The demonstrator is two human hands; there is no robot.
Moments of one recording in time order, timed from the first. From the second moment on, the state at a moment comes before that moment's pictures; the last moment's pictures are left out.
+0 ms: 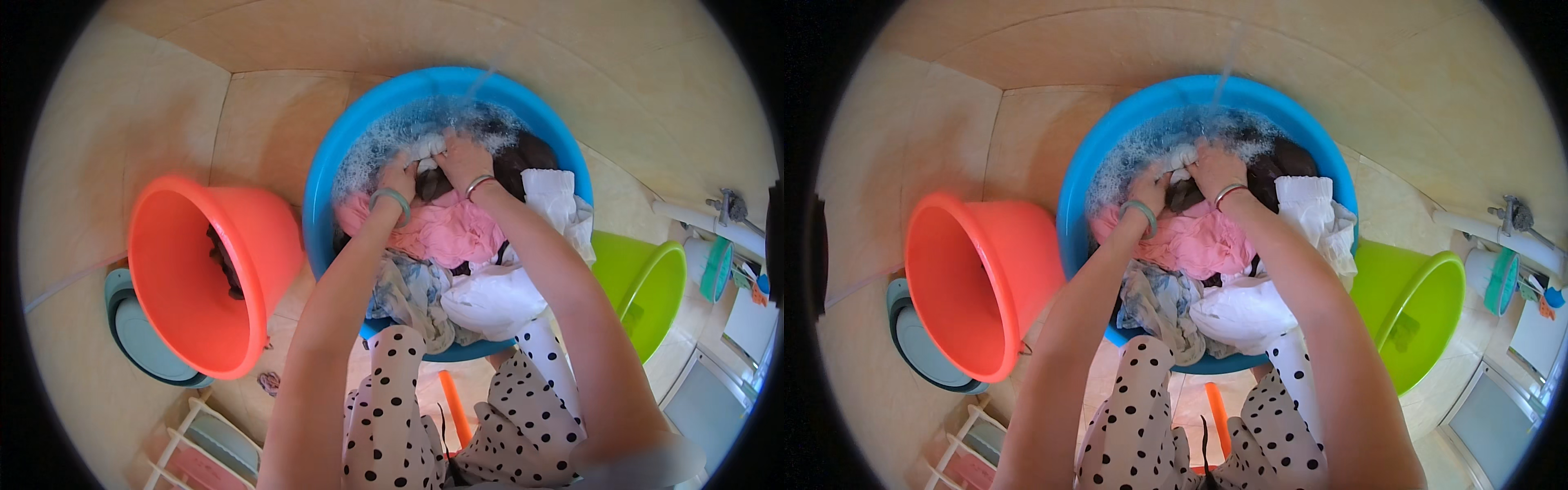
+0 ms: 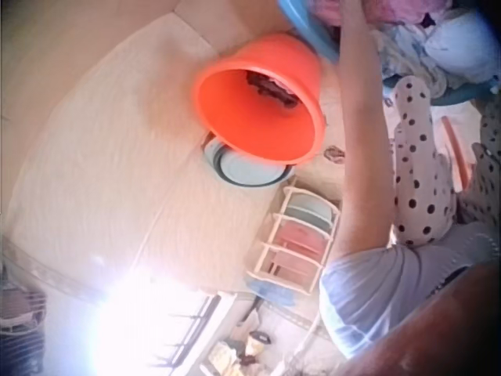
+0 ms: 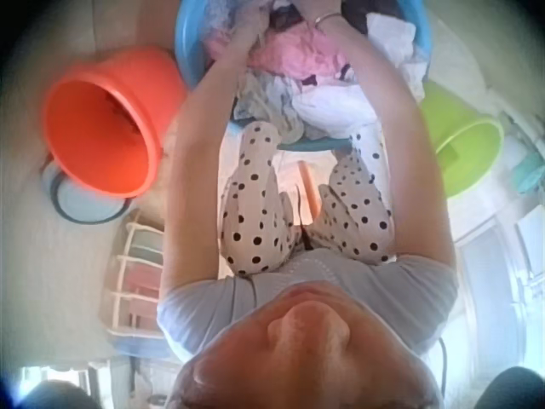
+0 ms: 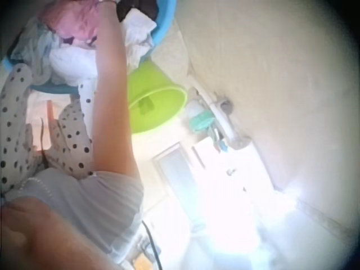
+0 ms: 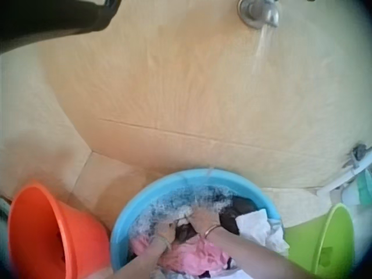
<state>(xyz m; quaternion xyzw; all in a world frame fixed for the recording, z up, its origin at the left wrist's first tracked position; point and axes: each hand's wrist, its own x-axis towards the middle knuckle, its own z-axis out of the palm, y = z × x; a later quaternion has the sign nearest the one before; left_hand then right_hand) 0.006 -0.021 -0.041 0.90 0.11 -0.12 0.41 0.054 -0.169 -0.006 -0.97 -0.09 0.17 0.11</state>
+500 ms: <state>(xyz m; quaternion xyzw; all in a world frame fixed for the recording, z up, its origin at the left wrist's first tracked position) 0.012 -0.011 0.007 0.07 0.14 -0.22 0.96 -0.006 -0.140 0.083 -0.86 -0.26 0.02 0.43</state>
